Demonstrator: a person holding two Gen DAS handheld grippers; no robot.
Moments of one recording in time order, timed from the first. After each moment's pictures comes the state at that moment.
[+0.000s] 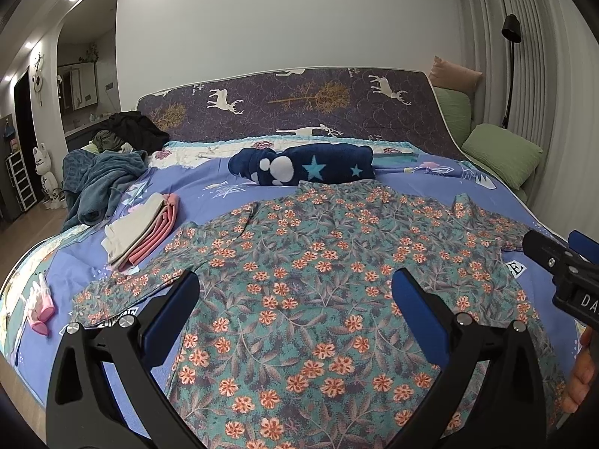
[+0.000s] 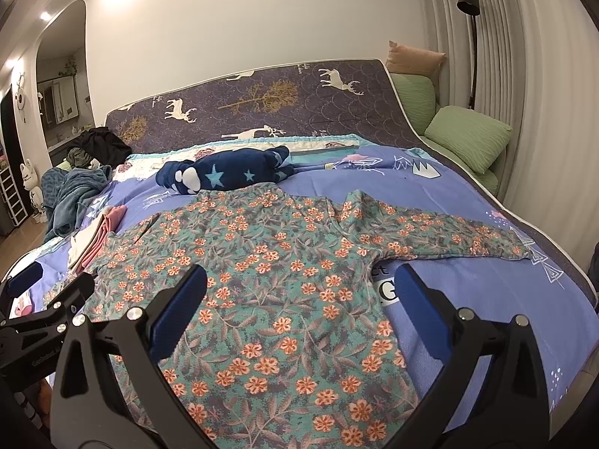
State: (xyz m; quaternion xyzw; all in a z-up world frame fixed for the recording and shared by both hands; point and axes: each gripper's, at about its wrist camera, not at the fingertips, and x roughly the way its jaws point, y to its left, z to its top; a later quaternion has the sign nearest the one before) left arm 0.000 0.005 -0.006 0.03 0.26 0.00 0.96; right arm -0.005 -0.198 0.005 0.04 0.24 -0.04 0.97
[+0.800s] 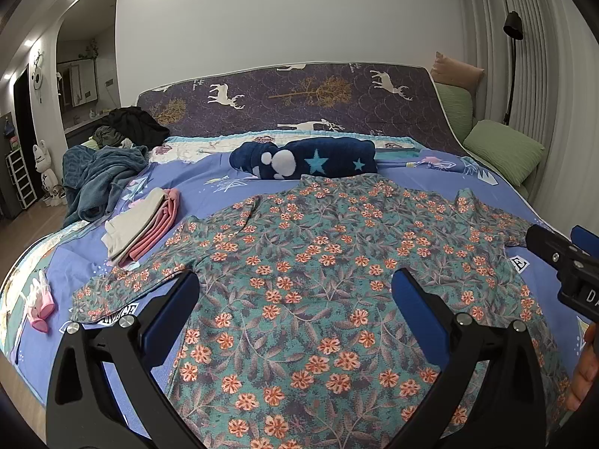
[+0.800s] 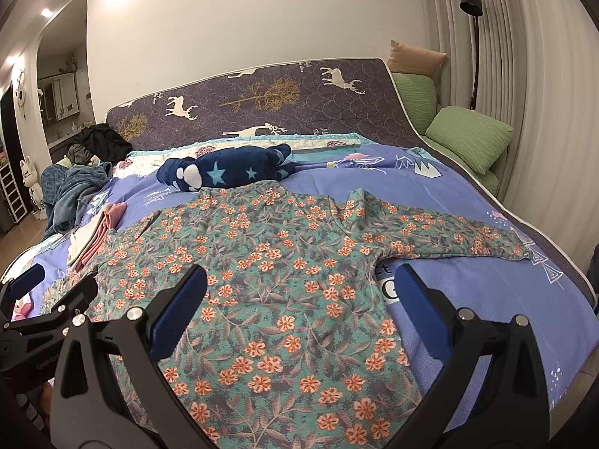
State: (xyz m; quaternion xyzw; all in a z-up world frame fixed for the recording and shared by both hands) left arm 0.000 0.010 -0.011 0.03 0.26 0.00 0.97; right arm -0.004 -0.196 0.004 0.04 0.24 -0.04 0.97
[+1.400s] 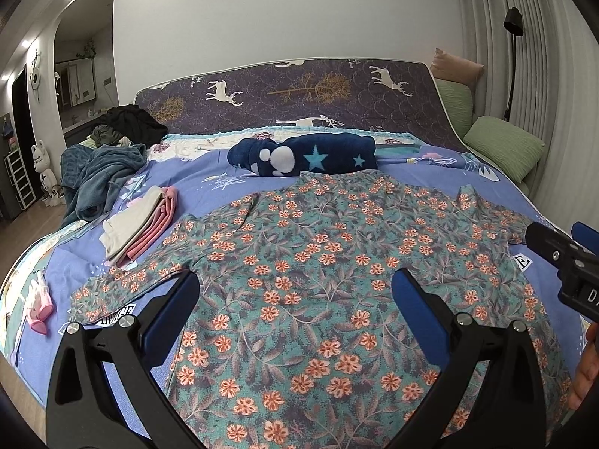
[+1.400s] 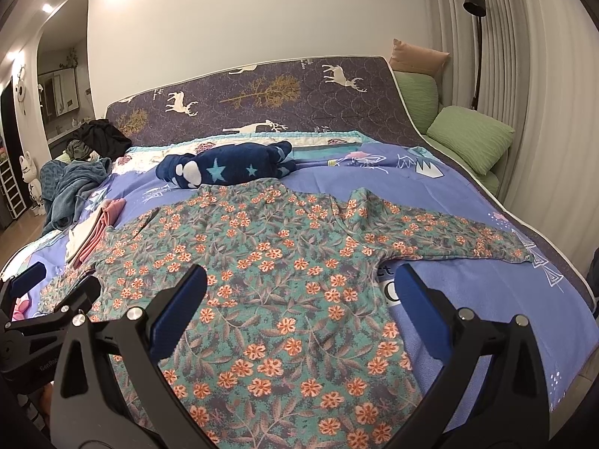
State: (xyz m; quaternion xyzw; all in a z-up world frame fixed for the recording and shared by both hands) left arm 0.007 0.010 -0.016 0.03 0.27 0.00 0.96; right arm 0.002 -0.193 0.003 0.04 0.25 -0.04 0.97
